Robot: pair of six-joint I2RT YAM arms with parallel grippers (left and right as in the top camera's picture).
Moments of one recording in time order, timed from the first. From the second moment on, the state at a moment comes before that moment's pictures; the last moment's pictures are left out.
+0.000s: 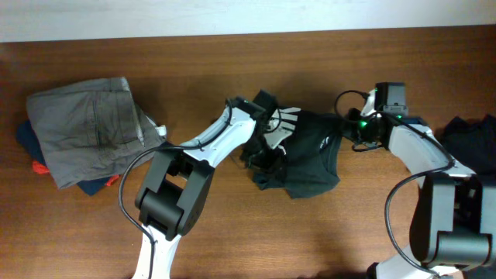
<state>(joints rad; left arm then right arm) -0.59 2.22 1.65 -1.06 0.55 0.09 -0.11 1.77 1.06 -0.40 -0.30 0.45</state>
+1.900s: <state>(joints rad) -0.49 2.50 2.13 -1.03 0.73 0.06 -0.06 1.81 1.07 -0.77 -0.23 0.29</state>
